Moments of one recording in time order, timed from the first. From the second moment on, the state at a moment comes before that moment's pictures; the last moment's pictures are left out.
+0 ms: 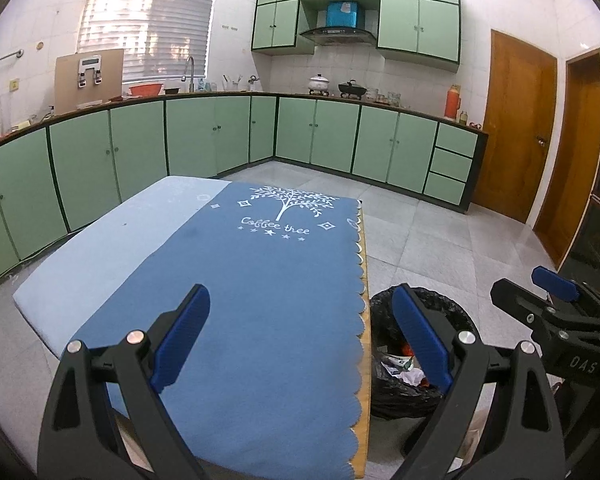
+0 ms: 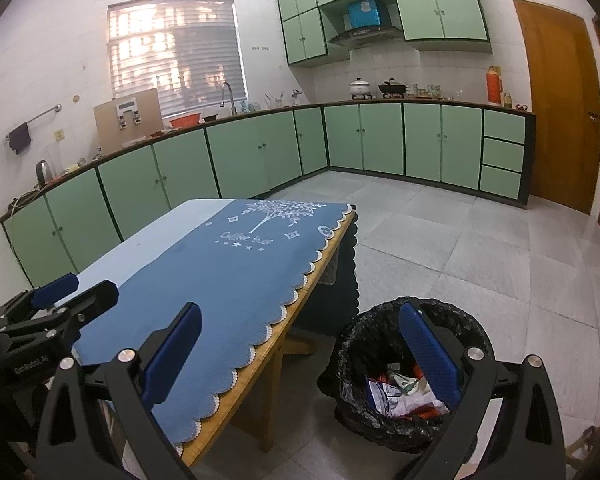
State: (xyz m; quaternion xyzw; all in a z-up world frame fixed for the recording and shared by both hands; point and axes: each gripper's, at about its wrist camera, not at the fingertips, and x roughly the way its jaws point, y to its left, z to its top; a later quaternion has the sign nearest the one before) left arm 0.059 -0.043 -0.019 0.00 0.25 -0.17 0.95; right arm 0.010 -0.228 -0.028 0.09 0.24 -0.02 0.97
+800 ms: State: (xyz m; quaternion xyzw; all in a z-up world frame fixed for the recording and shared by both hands) left arm 0.057 -0.034 -0.017 0.00 0.25 -0.16 0.96; right arm 0.014 -0.220 -0.026 0.08 0.23 -0.01 0.97
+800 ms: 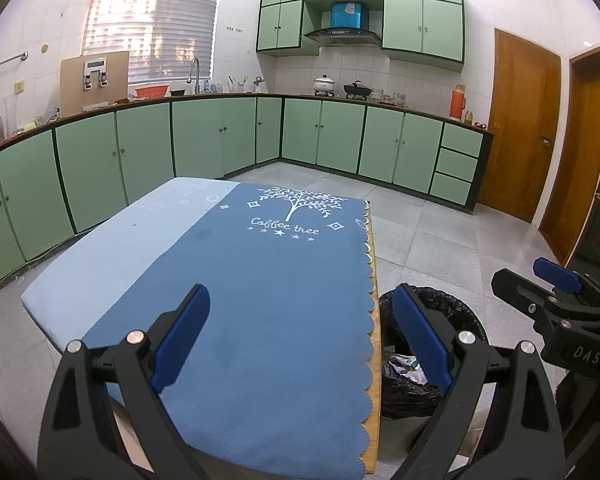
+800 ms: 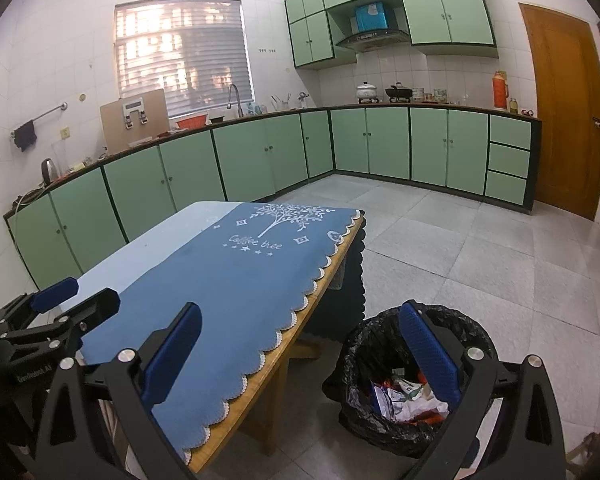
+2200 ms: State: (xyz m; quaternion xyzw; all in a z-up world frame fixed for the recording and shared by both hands) left arm 0.057 -0.033 -0.017 0.01 0.25 -0.15 0.96; right arm 0.015 -0.220 -0.024 0.08 0.23 -0.01 0.97
